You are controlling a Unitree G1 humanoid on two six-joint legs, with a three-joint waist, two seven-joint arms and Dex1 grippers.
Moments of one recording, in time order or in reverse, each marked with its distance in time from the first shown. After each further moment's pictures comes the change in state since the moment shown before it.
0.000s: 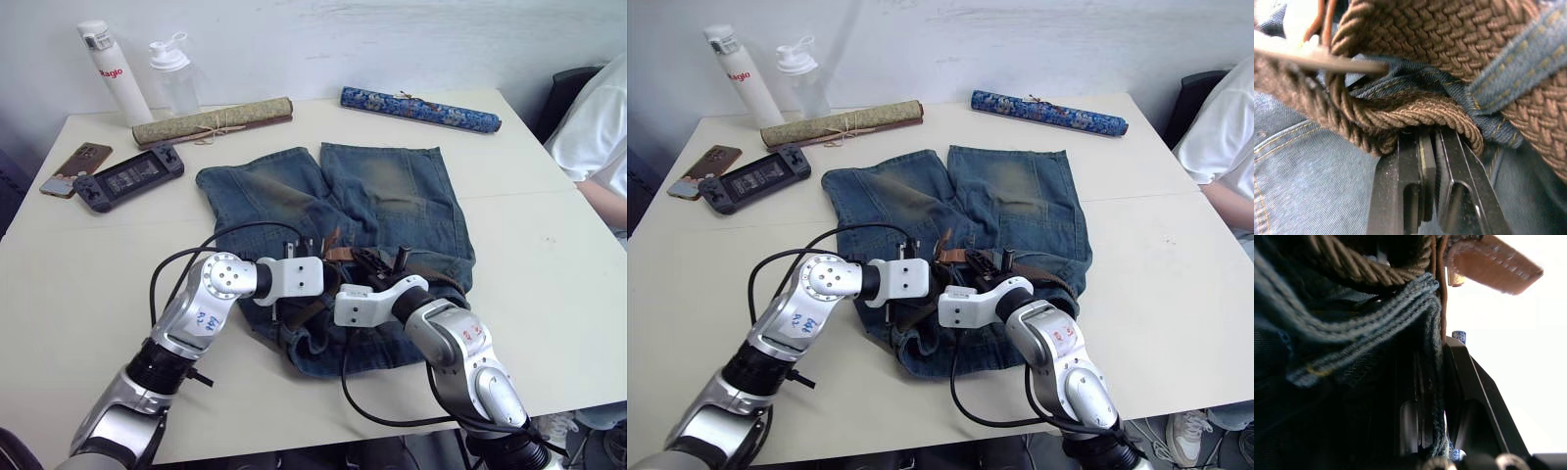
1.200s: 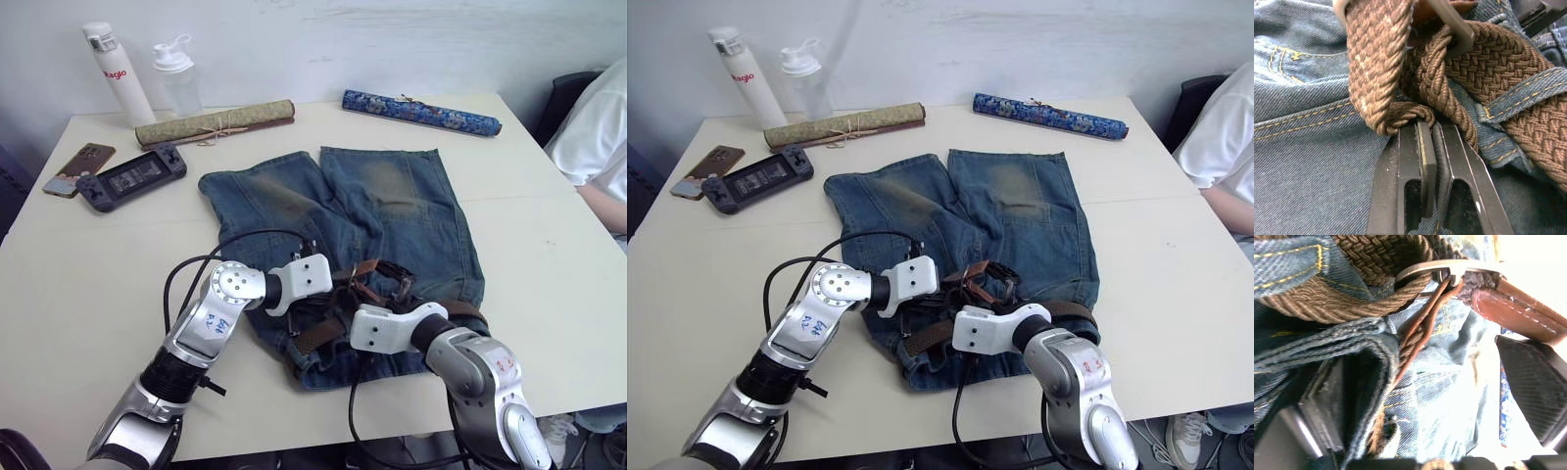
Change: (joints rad) left arm 0.044 -0.047 -0.015 -0.037 -0.122 0.130 0.021; right arm 0.255 0.015 -0.087 -0.243 0.111 0.179 0.229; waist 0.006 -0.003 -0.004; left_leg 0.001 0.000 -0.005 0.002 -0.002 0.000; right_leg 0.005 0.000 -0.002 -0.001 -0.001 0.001
